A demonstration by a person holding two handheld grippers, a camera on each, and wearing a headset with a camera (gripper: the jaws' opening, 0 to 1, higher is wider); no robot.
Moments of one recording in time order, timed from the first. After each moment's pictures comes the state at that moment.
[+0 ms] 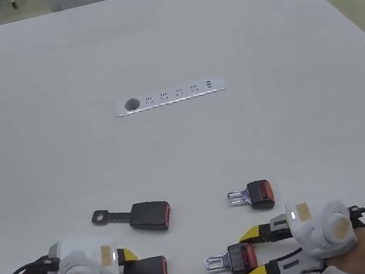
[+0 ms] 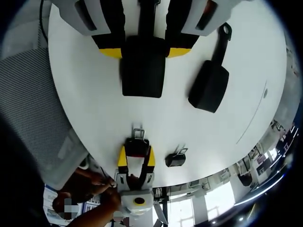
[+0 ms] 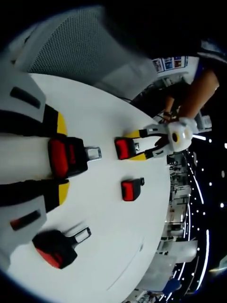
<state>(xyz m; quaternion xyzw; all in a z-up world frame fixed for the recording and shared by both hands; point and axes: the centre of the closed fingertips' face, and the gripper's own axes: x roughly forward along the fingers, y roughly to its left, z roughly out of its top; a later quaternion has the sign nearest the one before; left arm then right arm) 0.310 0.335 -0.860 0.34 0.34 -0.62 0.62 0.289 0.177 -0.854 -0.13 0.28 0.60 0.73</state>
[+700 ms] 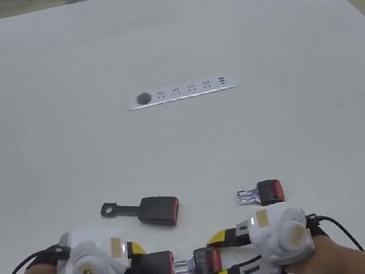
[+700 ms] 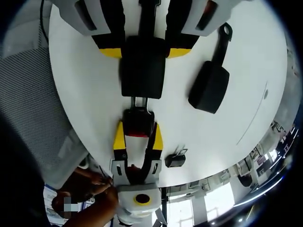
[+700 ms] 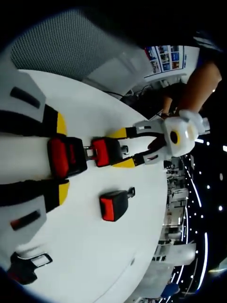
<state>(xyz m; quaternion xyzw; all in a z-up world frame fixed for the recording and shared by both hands) 0.309 0.336 -0.860 0.34 0.35 -0.62 0.62 0.299 0.249 -0.857 -0.12 0.28 0.61 0.73</state>
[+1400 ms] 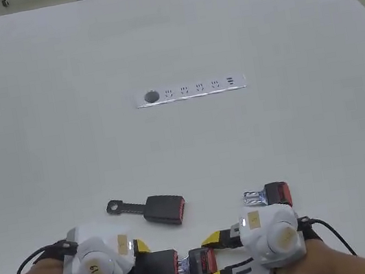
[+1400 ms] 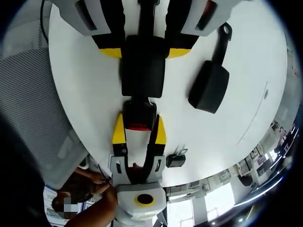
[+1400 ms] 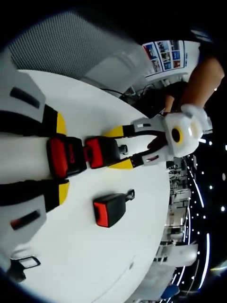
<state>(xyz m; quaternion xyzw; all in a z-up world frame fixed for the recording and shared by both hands) 0.310 0.335 -0.859 0.34 0.35 -0.62 0.61 0.302 0.266 -0.855 -0.13 0.29 0.61 0.72</state>
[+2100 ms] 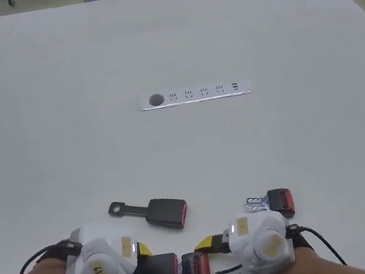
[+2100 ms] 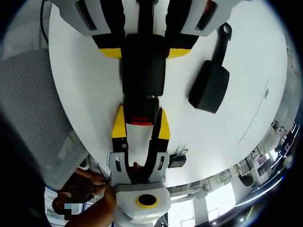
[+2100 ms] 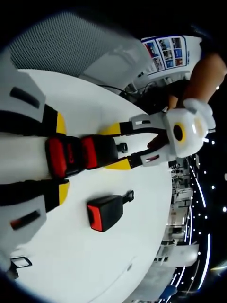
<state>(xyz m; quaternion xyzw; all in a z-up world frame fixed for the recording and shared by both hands) 0.309 0.335 -0.861 0.35 0.35 -0.62 0.61 0.303 0.276 -0.850 -0.14 0.29 0.61 0.73</state>
